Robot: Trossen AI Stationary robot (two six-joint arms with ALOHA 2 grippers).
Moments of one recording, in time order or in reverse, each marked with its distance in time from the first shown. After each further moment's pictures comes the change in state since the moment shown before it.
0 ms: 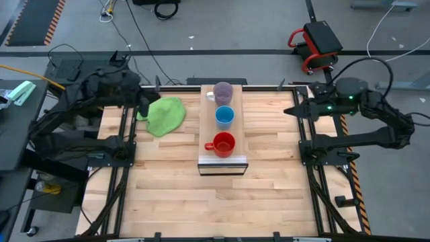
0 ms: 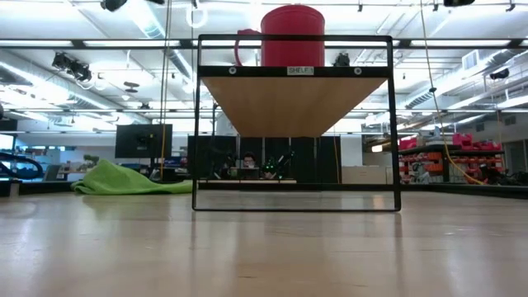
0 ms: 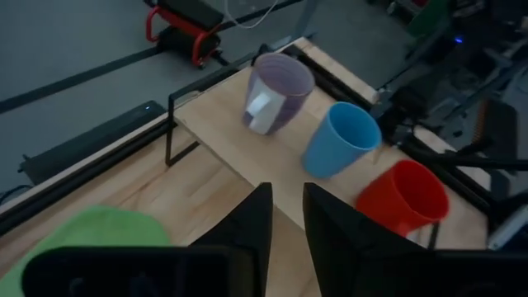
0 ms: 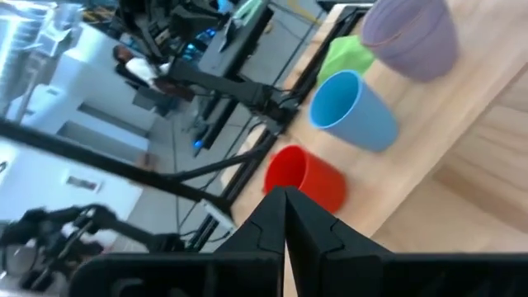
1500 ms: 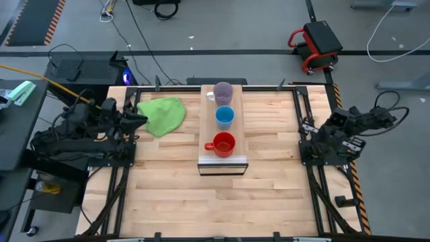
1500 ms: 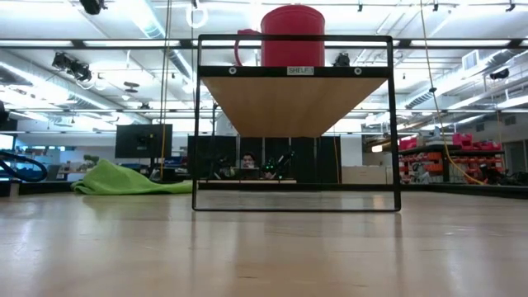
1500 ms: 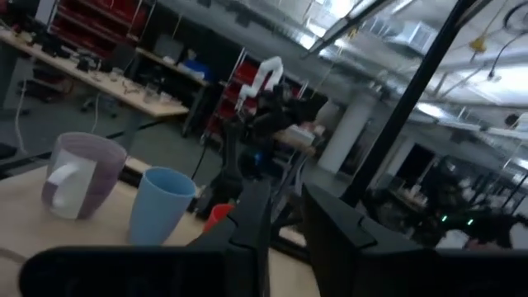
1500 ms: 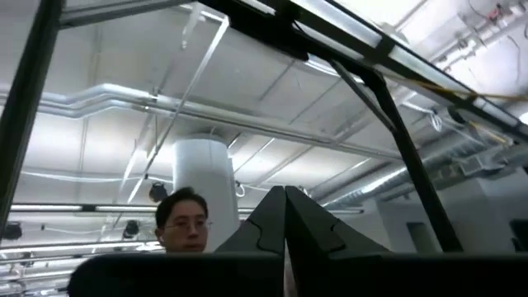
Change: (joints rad) left arm -0.362 -0.623 -0.698 0.746 0.013 -0.093; right arm 0.511 -0.209 -0.775 1.747 -0.229 -0.320
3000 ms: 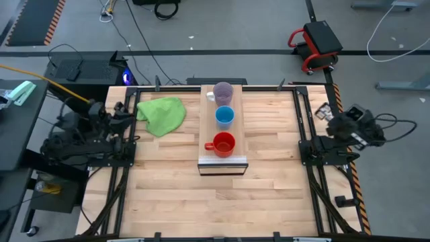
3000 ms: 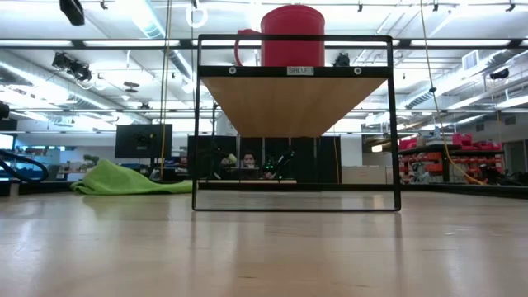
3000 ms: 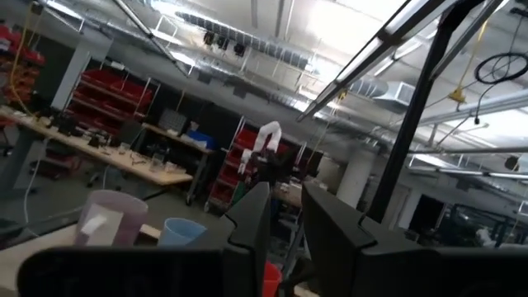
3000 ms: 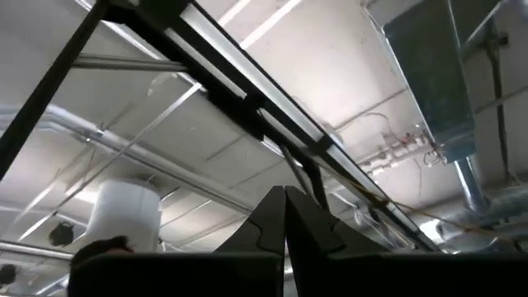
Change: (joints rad) left arm 0.002 -0.296 -0.196 0.127 -0.085 0.075; right arm -0.185 -0.464 -0.166 -0.100 0.115 -0.101
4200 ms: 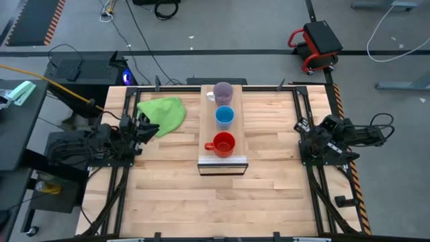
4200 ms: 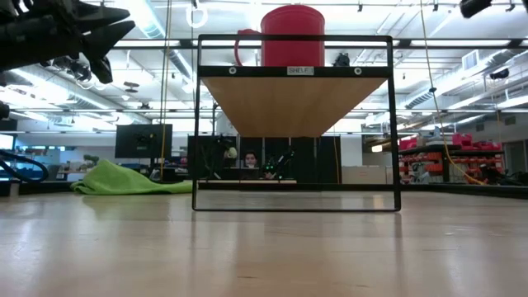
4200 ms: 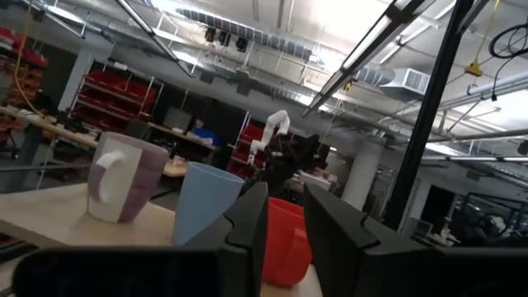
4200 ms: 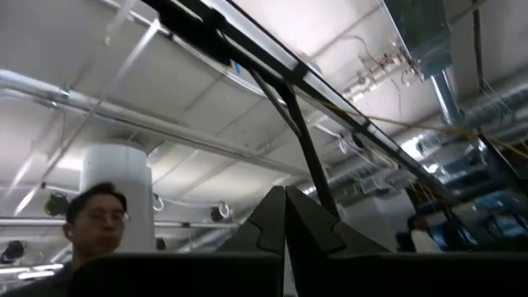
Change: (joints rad) left arm 0.000 0.001 -0.480 0.480 -0.003 0.041; right arm 0.000 0.001 -0.221 0.015 0.003 0.074
